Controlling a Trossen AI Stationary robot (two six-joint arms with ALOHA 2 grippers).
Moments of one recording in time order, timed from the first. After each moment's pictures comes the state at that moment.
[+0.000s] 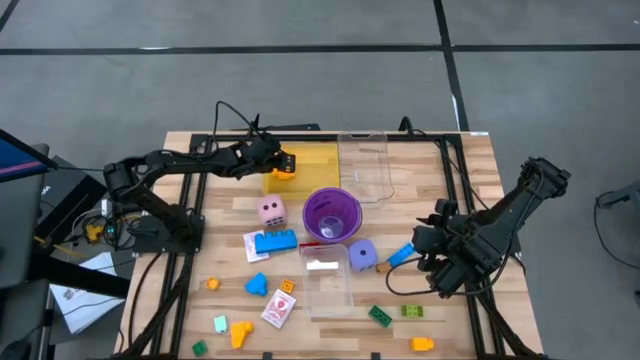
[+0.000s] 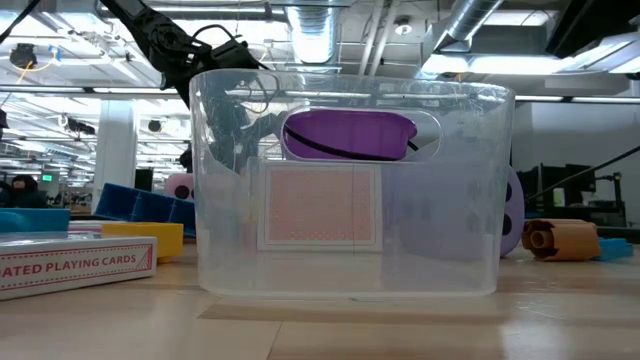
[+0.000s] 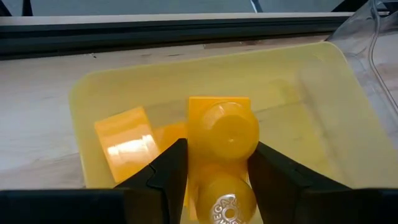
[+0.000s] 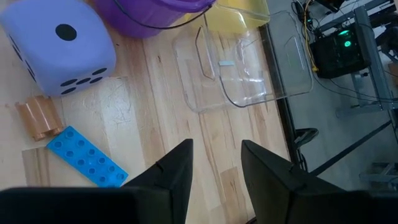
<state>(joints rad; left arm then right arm) 0.52 1.50 0.83 -0.14 -0.29 -0.74 0.77 1.36 1.20 -1.57 0.81 0.92</state>
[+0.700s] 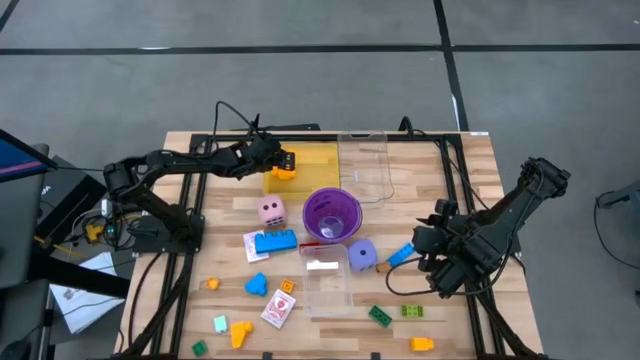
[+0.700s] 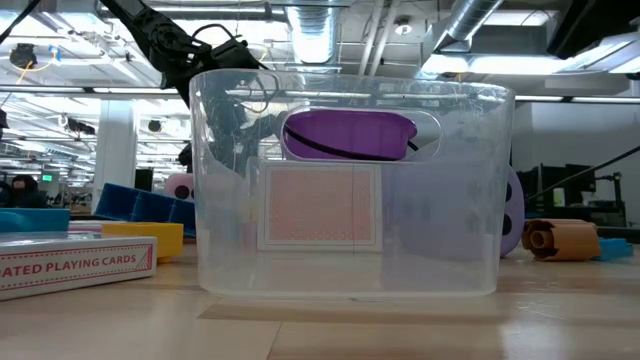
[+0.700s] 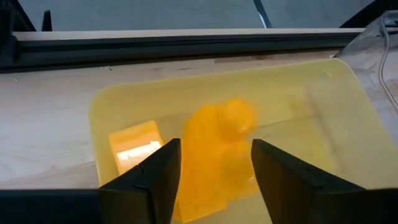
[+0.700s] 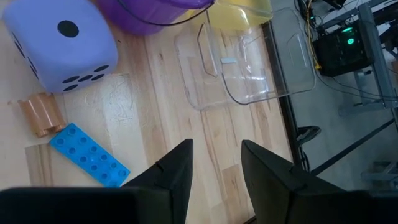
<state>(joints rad) 0.52 1.50 0.83 -0.13 -0.35 -0.75 0.77 1.36 1.20 -1.57 0.79 0.92</state>
